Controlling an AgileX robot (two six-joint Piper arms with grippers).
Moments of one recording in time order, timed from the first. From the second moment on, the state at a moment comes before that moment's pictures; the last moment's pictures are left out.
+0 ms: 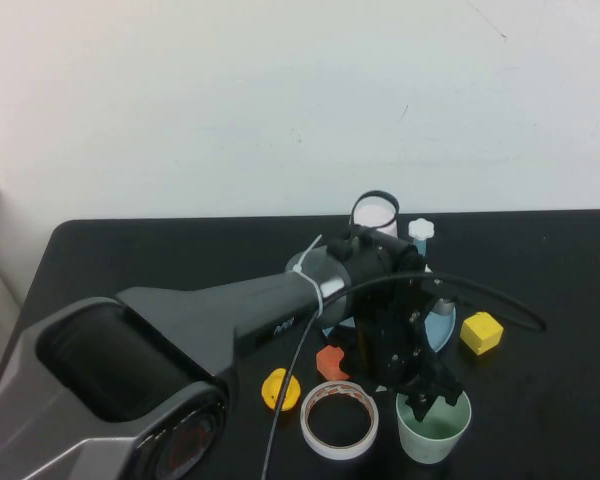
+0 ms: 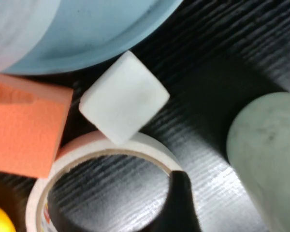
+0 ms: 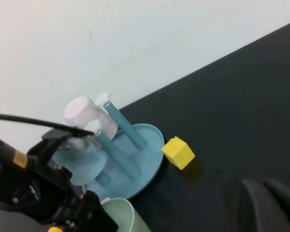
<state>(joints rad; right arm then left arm) -0.01 -0.01 0.03 0.31 0.36 0.23 -0.82 2.37 -1.86 -0.16 0.94 -0.12</state>
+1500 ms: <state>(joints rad) -0.01 0.17 0.03 1.61 0.50 -0.81 -0.82 1.42 -0.74 -0.01 -0.39 0.30</state>
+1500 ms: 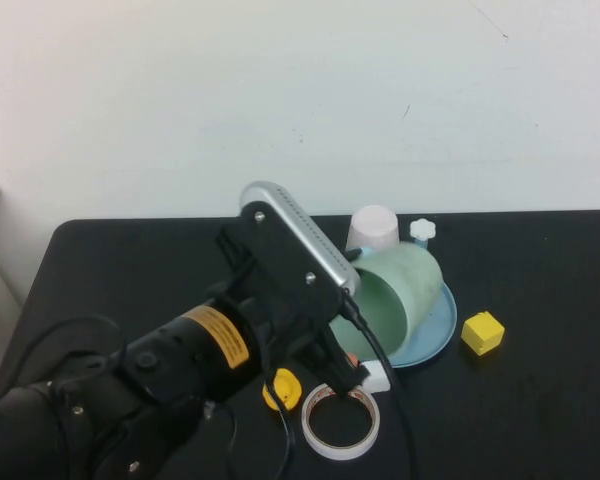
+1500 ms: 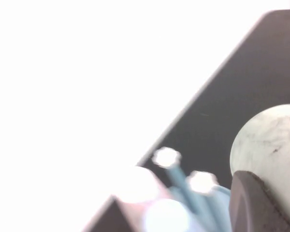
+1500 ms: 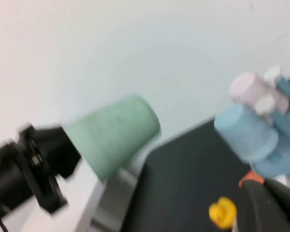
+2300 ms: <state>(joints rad) 0.00 1.42 -0.60 1.70 1.16 -0.75 -0.82 1.42 -0.73 -0.15 -0.64 0.71</state>
